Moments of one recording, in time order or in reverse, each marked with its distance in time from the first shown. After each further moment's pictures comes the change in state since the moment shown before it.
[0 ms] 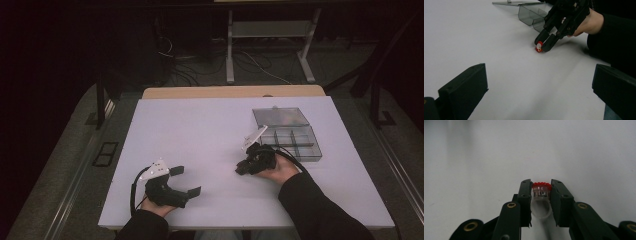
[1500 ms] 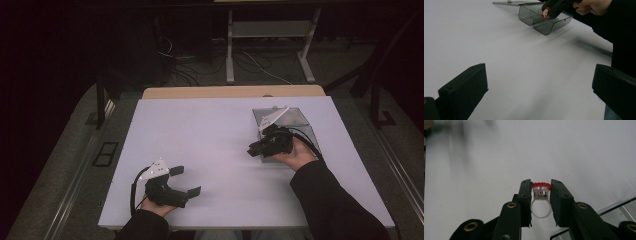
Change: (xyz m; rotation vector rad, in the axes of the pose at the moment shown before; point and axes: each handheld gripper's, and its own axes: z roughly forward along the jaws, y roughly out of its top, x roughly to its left) left arm 0.001 0.000 0.000 -0.001 -0.002 -0.003; right arm -0.018 0.007 -0.067 -0.084 -0.083 0.045
